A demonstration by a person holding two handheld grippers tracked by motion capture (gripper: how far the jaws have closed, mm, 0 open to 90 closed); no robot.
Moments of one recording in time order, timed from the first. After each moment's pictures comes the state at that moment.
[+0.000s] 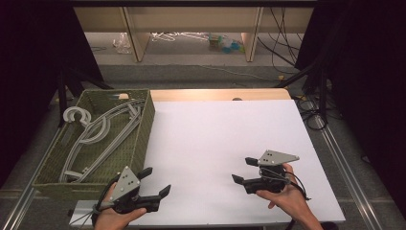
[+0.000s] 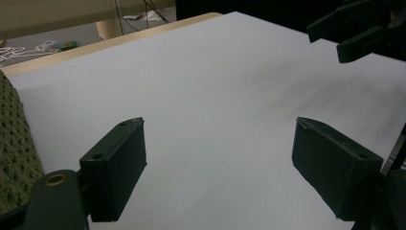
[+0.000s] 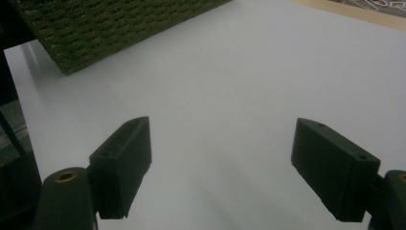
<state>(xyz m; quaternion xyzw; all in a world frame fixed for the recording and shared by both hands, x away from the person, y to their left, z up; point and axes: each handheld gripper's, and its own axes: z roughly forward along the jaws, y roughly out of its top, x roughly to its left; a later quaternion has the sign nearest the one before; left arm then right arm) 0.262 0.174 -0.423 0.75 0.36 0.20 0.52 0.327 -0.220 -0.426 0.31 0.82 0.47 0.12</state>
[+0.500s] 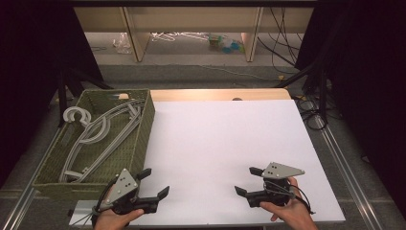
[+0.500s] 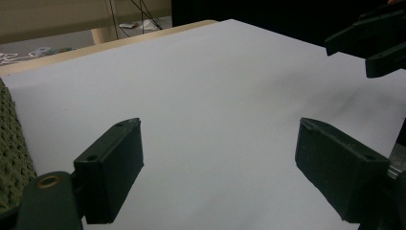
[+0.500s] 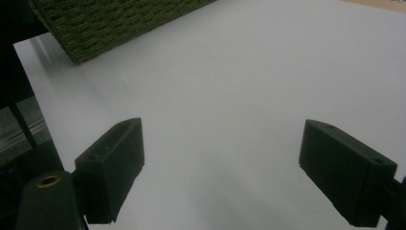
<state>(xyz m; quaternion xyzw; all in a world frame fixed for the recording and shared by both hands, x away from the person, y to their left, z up) 0.264 0.180 -0.439 0.74 0.35 0.20 0.54 0.299 -0.226 -0.438 0.32 0.81 0.47 0.11</state>
